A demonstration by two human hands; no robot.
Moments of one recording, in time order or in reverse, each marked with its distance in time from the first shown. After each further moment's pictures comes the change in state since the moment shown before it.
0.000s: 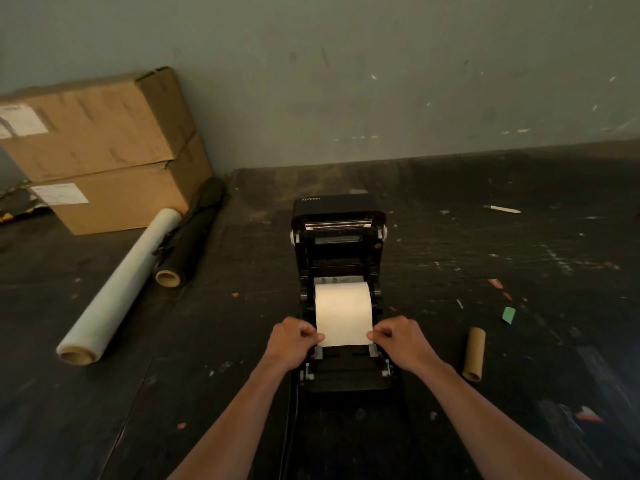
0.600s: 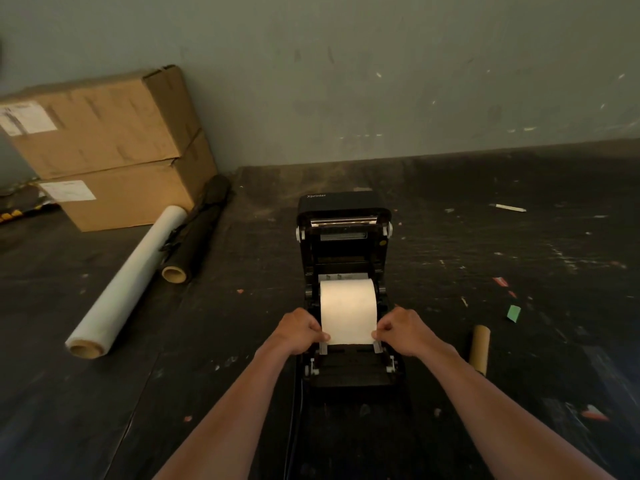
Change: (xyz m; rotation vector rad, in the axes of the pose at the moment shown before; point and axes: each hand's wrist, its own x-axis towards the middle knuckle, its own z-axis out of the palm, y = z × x) left_hand 0.010 0.011 -0.014 0.133 -0.208 0.000; right_hand 0.014 -0.006 -0.008 -0.185 -0.113 0.018
